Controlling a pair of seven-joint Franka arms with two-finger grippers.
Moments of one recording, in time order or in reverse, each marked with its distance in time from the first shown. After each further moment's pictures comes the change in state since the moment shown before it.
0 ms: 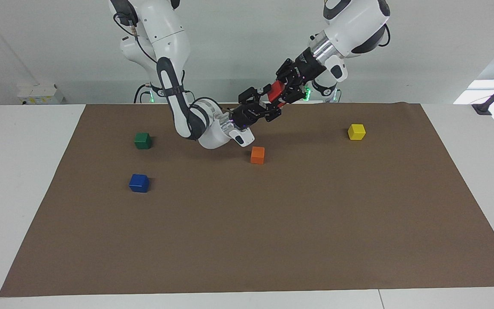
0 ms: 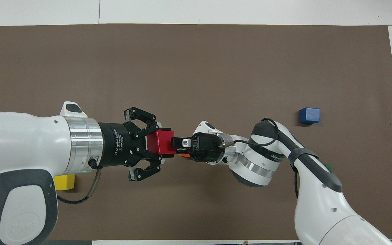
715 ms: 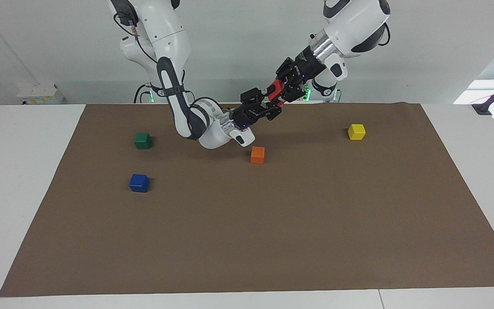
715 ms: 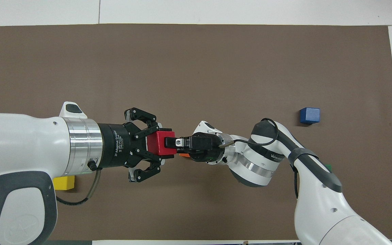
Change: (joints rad) left arm -0.001 -0.007 0.000 0.001 -0.004 0.000 0.016; right arm 0.001 -0.001 0.002 0.001 0.002 0.002 0.014
